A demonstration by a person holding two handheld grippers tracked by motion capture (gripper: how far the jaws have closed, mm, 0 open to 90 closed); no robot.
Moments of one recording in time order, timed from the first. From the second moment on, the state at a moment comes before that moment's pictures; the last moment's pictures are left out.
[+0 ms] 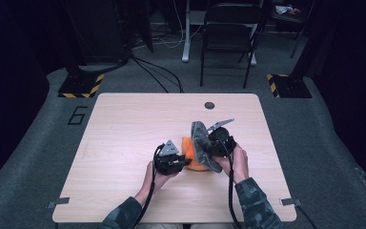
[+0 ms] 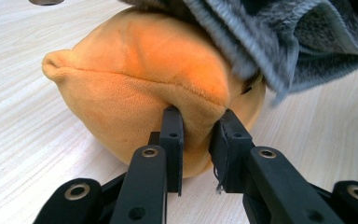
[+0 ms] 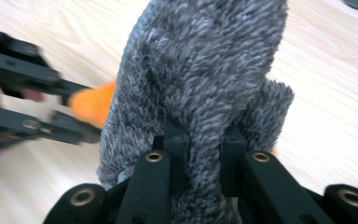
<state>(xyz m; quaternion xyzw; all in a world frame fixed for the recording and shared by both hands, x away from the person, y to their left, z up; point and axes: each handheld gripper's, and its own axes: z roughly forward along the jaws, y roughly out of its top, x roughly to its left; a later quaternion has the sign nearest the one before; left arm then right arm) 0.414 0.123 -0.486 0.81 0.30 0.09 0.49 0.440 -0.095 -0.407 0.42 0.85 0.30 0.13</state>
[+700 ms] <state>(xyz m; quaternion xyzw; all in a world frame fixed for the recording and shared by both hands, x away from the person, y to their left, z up) 0.417 0.124 -0.487 0.81 0.29 0.08 0.49 0.466 -0.149 -0.454 0.51 0.82 0.25 0.10</state>
